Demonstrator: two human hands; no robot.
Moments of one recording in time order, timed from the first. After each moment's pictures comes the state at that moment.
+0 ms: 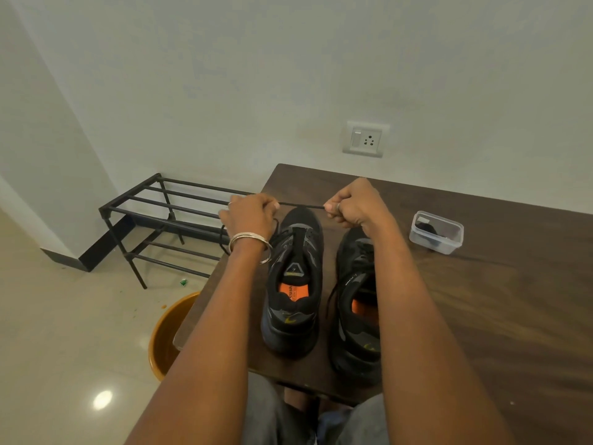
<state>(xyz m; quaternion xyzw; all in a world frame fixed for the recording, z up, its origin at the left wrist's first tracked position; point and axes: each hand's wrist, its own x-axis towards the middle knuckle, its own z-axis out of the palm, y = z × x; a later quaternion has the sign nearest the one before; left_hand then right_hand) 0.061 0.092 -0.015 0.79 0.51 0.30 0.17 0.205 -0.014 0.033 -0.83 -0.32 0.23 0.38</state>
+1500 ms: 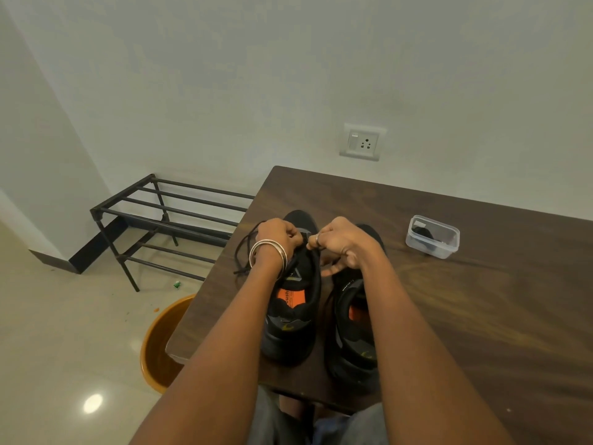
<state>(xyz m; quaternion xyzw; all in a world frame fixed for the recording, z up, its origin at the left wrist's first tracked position) 0.092 0.082 -0.047 0.82 0.43 0.16 0.33 0.189 -0.016 -0.006 -0.79 -0.26 0.43 0.35</state>
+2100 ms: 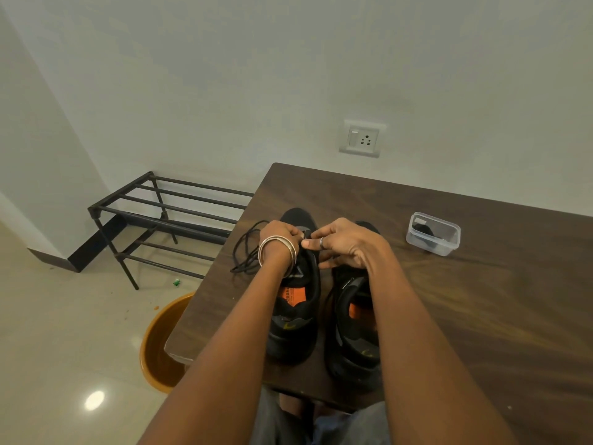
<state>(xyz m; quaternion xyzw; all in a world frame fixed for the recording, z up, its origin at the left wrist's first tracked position) 0.104 0.076 -0.049 0.75 0.49 0.15 0.41 0.203 -0.017 -0.018 -0.74 -0.27 0.49 0.38</state>
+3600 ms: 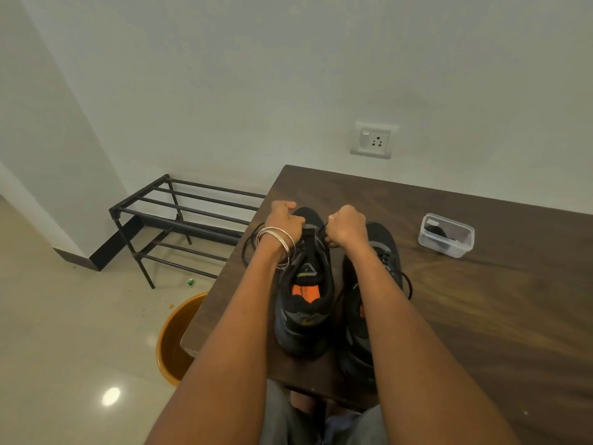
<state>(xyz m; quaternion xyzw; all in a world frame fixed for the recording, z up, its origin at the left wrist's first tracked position) 0.088 0.087 -0.030 0.71 0.44 0.23 0.50 0.195 0.019 -0.030 -0.87 -0.28 0.18 0.36</state>
